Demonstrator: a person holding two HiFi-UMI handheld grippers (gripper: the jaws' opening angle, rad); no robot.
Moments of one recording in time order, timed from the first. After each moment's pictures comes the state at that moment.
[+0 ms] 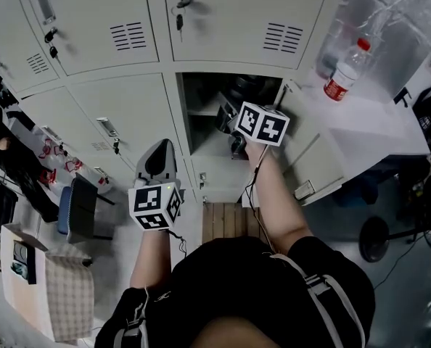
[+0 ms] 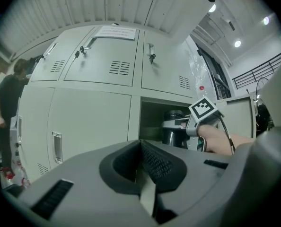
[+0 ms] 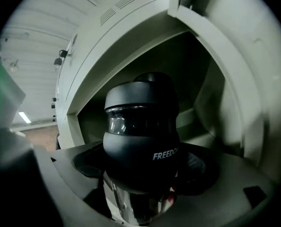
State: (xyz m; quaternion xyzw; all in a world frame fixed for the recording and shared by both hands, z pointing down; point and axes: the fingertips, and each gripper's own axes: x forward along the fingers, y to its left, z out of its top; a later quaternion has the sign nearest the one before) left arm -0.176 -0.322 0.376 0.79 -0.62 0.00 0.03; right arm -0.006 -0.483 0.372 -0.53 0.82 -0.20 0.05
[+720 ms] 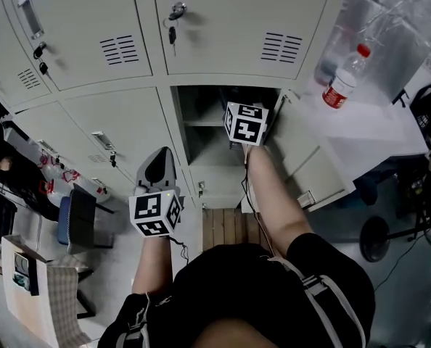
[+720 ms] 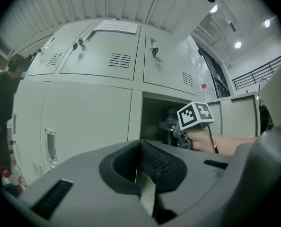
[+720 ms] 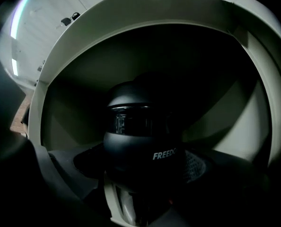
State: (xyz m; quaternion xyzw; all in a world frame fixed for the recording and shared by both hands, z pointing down) left arm -0.174 -0.349 0.384 0.79 -0.61 0.00 0.04; right arm 0.017 -0.543 0.358 -0.65 0.76 -0.02 -0.01
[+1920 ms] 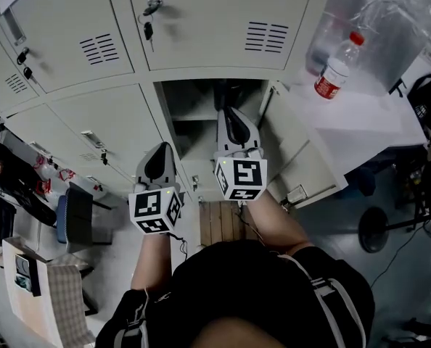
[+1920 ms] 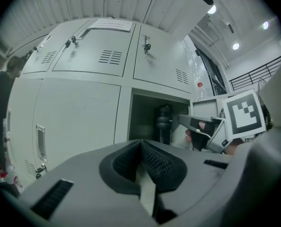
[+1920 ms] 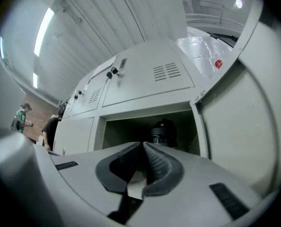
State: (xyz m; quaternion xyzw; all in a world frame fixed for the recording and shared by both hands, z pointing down) left arm -0.143 -0.354 0.388 0.80 -0.60 0.00 0.03; right arm -0.002 -0.406 0.336 -0.58 0.81 0.06 0.09
